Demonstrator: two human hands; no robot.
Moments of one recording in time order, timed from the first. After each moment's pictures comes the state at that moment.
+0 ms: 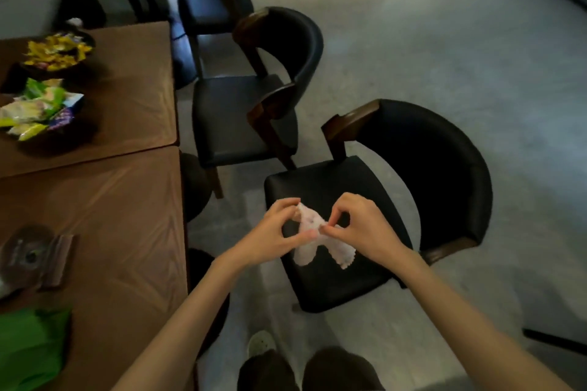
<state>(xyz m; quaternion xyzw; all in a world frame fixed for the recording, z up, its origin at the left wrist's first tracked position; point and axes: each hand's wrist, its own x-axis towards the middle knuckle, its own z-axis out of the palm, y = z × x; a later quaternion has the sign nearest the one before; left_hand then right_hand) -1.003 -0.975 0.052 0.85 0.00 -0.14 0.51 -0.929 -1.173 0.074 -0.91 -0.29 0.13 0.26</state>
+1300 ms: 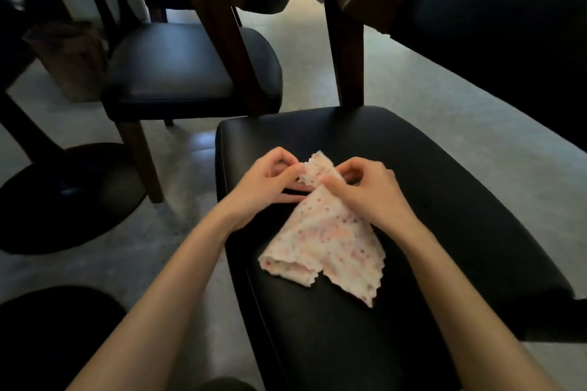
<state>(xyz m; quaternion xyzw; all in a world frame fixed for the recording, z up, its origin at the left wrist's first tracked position) -0.869 -1.000 -0.369 0.68 0.05 0.01 0.73 -0.828 -1.174 -0.352 -0.90 -0.15 0.05 0.41</state>
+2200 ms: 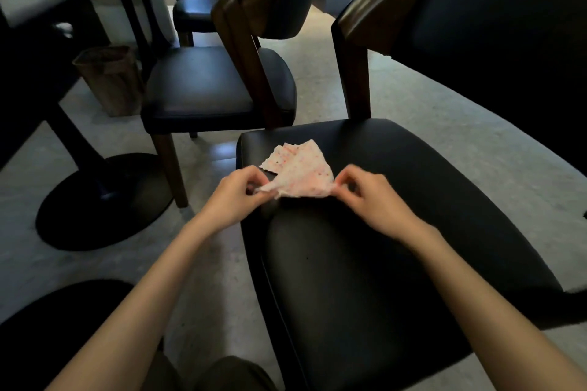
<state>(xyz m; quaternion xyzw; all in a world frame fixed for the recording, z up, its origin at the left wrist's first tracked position) -0.906 -0.947 -0.372 0.92 0.08 0.09 0.38 -0.832 -1.188 -0.344 -0.89 -0.31 0.05 0.32</state>
